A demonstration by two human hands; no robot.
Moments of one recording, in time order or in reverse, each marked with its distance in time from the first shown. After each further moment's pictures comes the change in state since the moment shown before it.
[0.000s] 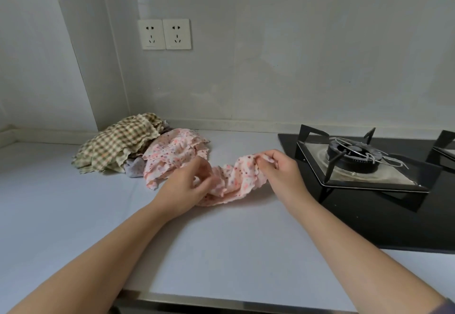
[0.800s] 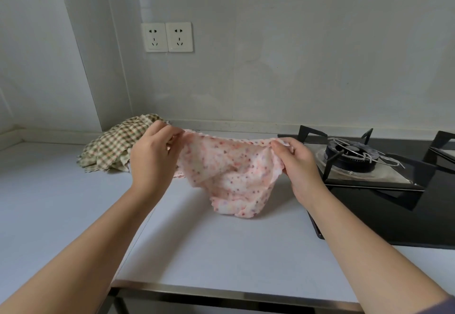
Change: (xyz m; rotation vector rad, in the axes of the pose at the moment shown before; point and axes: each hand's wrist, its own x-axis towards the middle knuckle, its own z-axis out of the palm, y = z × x) left_hand 0.009 0.024 -0.049 0.357 0.685 0.163; right_hand 0.003 -0.020 -0.020 0.180 0.097 0.020
